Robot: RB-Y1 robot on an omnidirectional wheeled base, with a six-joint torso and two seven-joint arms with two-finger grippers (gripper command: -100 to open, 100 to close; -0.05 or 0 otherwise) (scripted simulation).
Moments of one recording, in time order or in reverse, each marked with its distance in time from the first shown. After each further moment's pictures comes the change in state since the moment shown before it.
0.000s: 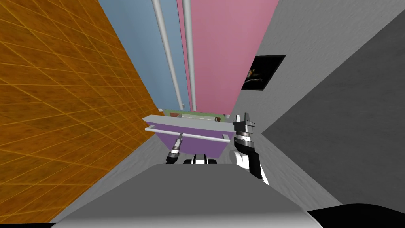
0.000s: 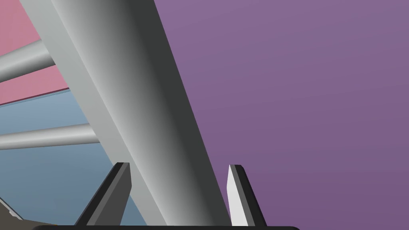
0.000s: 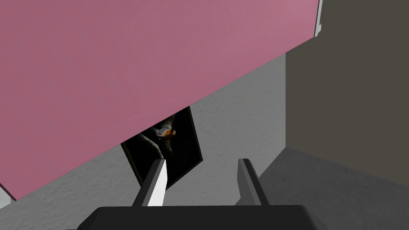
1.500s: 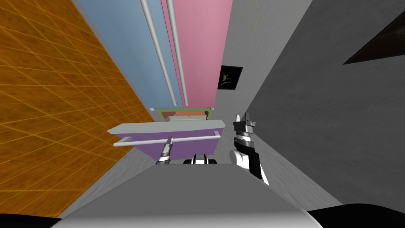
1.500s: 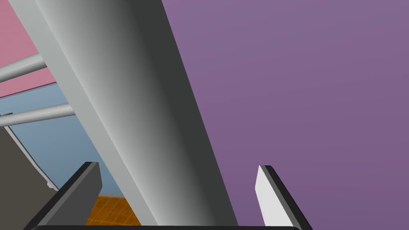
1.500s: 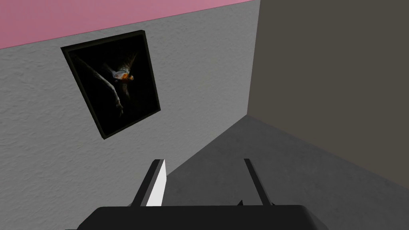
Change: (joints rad) left arm 0.169 -0.087 0.203 -0.154 -0.046 -0.001 0.055; right arm 0.000 0.000 0.000 0.000 0.000 0.000 0.000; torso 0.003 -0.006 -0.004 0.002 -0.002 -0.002
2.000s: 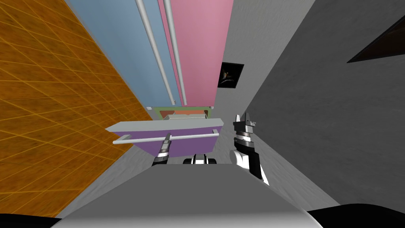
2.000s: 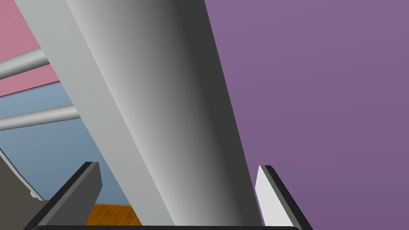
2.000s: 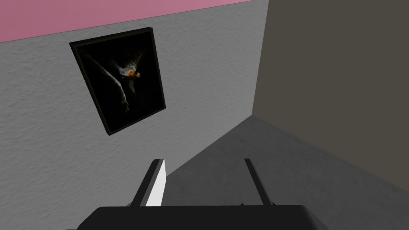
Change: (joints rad) left arm 0.001 0.026 0.002 -0.119 0.004 0.130 0.041; right arm 0.000 0.000 0.000 0.000 0.000 0.000 0.000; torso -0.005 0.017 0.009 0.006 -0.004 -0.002
